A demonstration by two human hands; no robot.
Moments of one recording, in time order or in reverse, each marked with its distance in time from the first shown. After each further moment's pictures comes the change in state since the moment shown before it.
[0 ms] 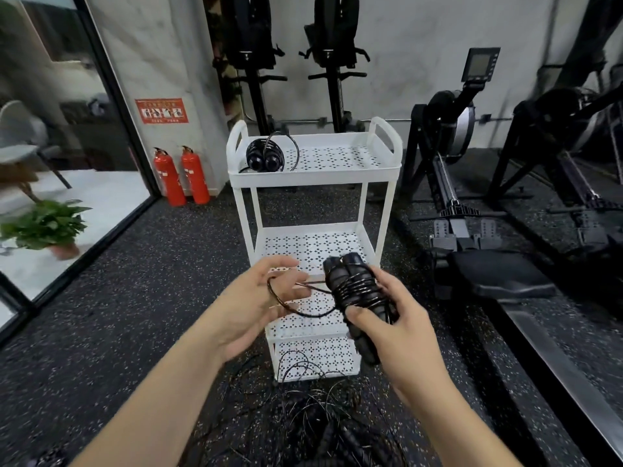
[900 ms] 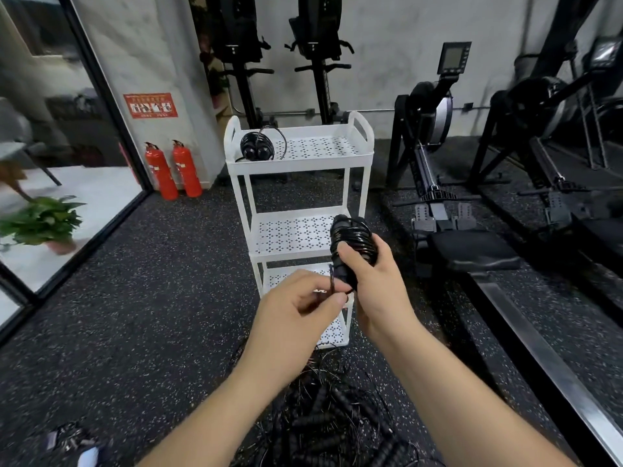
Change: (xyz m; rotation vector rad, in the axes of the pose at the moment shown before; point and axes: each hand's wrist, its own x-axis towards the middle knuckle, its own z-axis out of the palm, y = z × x) left_hand -0.125 -0.010 0.097 0.401 0.089 0.389; right_hand -0.026 -0.034 0.015 0.359 0.093 0.086
